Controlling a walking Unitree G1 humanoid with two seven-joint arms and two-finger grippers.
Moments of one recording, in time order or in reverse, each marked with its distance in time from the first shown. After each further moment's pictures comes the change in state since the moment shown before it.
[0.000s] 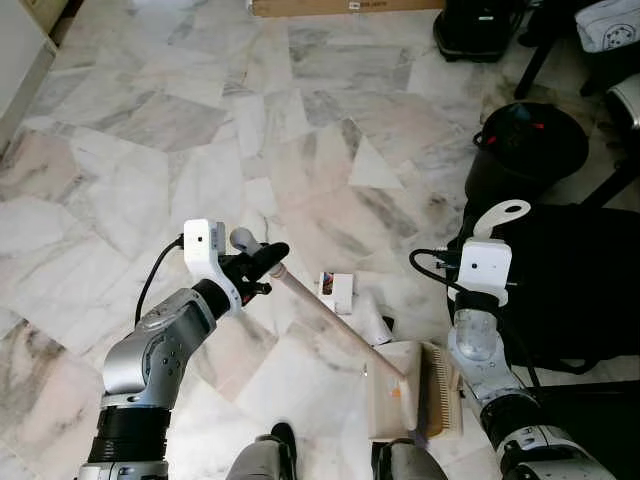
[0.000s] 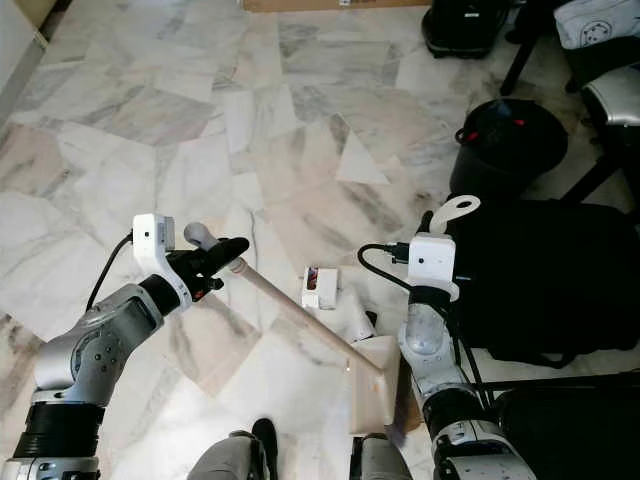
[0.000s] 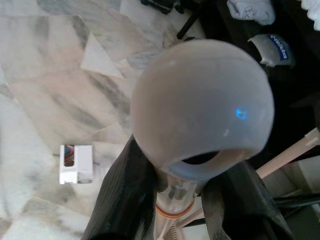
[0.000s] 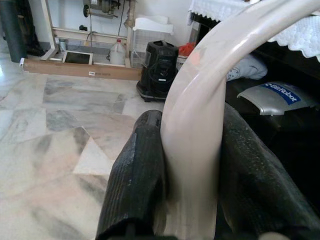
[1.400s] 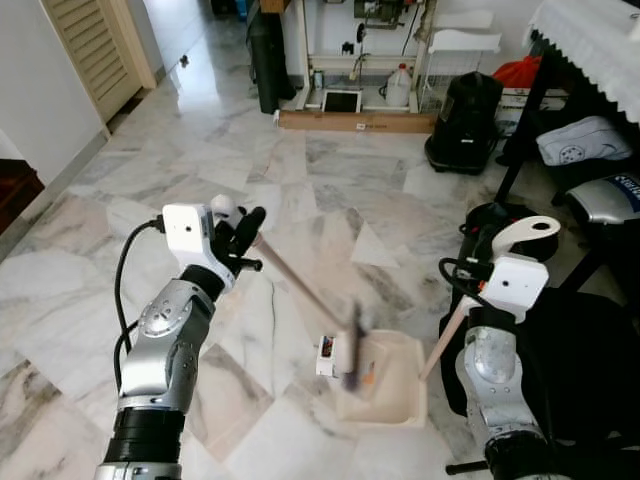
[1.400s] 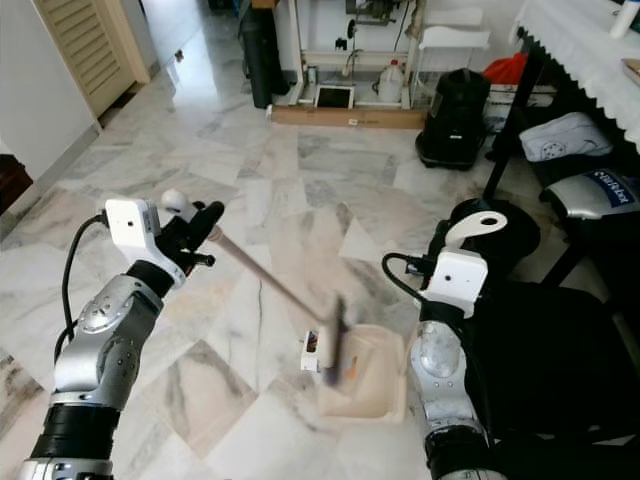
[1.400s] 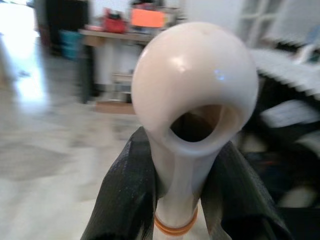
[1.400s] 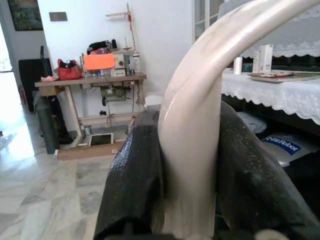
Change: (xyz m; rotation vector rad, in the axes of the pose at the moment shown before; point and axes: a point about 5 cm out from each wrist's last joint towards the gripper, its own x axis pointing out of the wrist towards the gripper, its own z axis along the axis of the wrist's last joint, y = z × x) left arm 0.001 0.014 0.012 0.352 -0.309 0.276; right arm -0.023 -0.015 0.010 0.189 0.000 -0.023
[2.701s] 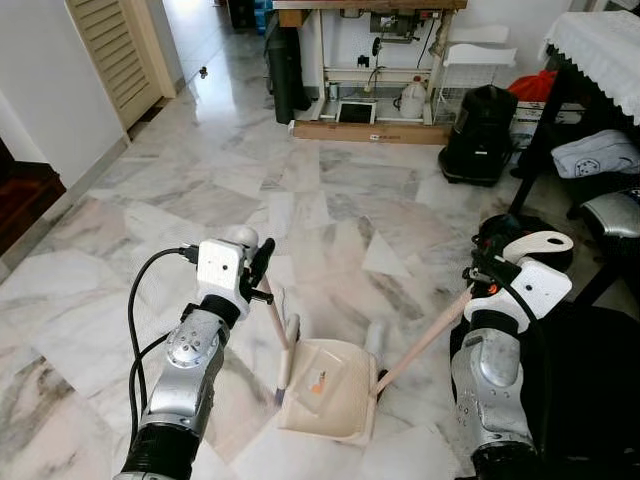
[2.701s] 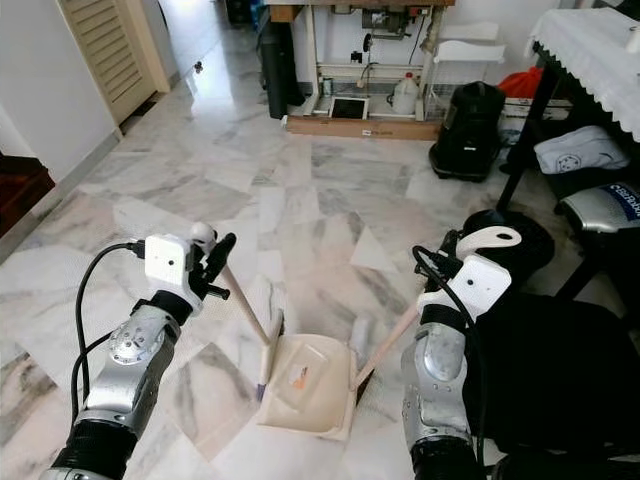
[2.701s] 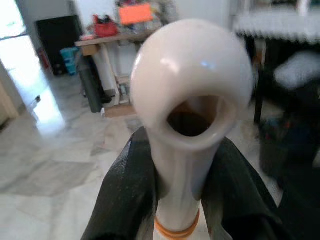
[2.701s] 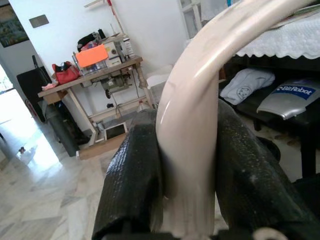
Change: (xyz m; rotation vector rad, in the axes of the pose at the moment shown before) left arm -0.011 -0.023 -0.035 0.212 0.049 -0.133; right arm -0.007 0.002 -0.003 0.240 0.121 -0.090
